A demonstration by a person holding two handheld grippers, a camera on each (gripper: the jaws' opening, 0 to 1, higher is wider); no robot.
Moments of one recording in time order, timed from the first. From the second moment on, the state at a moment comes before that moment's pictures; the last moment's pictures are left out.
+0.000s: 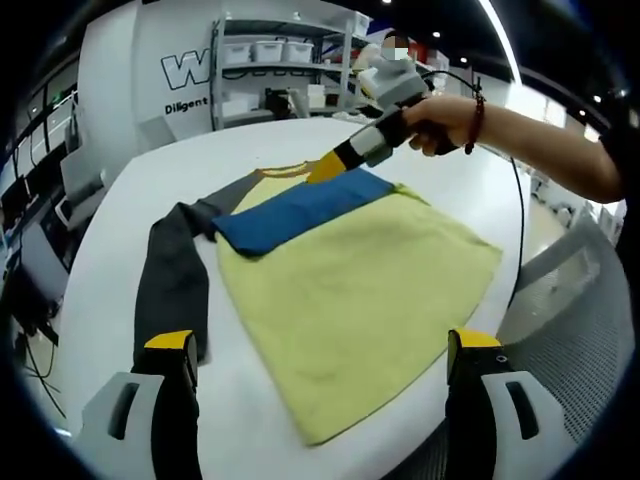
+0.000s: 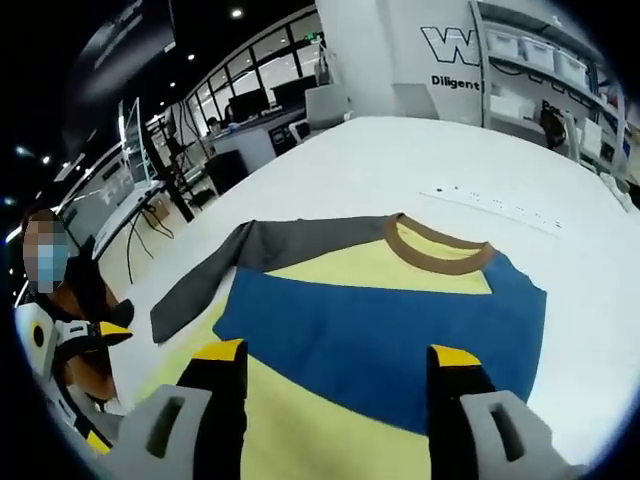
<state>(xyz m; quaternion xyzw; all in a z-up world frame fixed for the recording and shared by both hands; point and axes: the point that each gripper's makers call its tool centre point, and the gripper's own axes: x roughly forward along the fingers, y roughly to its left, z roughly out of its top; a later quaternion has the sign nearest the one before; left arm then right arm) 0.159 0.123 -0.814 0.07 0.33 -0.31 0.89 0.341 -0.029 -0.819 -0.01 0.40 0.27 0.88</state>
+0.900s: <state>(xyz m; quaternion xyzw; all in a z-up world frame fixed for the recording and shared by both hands) 0.160 0.125 -0.815 0.07 0.34 -0.31 0.89 0.342 -0.135 -0.842 -0.01 0.41 0.19 0.89</state>
